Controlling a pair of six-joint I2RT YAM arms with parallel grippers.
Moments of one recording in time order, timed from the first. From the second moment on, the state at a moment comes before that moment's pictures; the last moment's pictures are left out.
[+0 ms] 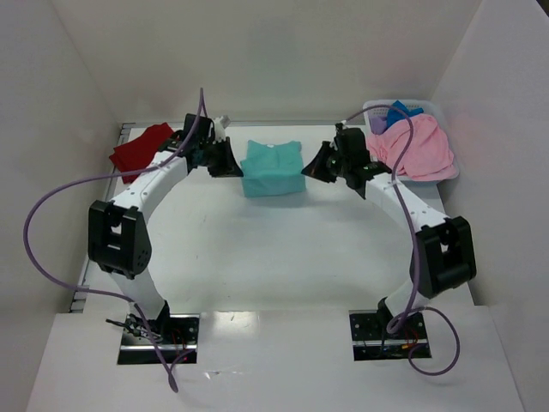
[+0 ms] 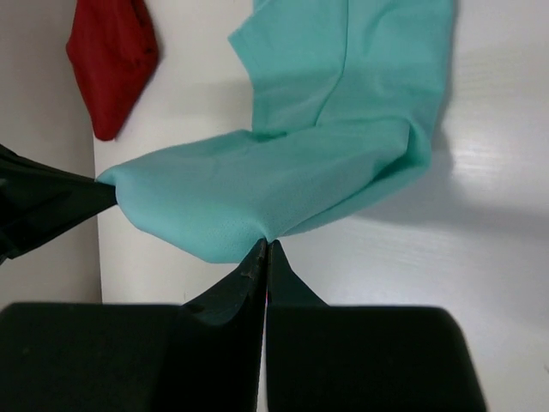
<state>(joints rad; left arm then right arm) -0.26 1.74 1.48 -0.57 0.41 -0.41 0.34 1.53 1.16 -0.22 -0.24 0.71</state>
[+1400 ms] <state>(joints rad) -0.16 2.67 2.62 -0.74 0.40 -0.31 0.23 2.46 2.12 -0.24 -0.23 0.58</state>
